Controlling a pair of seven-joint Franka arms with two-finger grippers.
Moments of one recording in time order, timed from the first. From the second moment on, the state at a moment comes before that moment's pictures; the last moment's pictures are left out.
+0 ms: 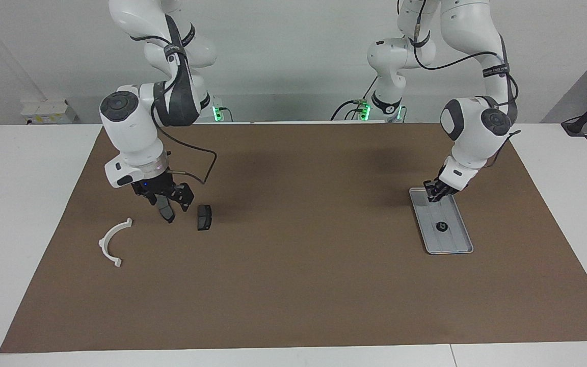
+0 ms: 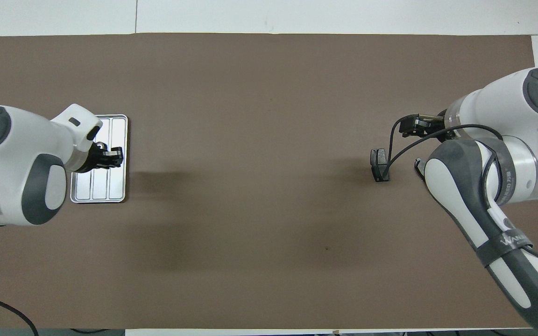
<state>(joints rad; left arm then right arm) -0.13 0.09 -0.03 -2.10 -0.02 2.21 -0.27 0.05 0.14 0.03 -1.93 -0.03 2.12 0.35</state>
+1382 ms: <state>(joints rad) -0.61 0.41 -0.03 -1.83 0.06 2.31 -1.11 0.04 0.14 0.03 -1.94 -0.03 2.12 0.35</state>
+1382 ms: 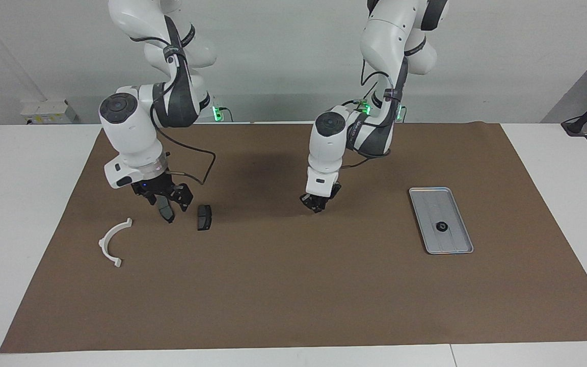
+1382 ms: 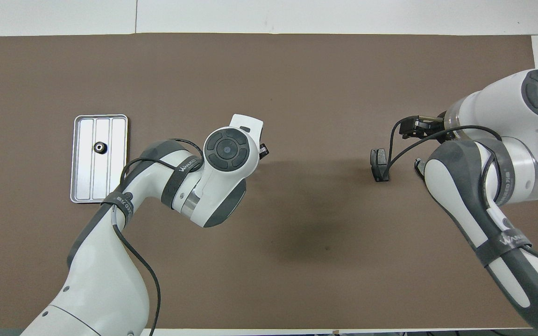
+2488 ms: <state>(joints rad) -0.61 0.41 -0.02 -1.88 0.09 2.40 -1.11 0.05 0.15 0.03 -1.94 -0.03 2.12 0.49</state>
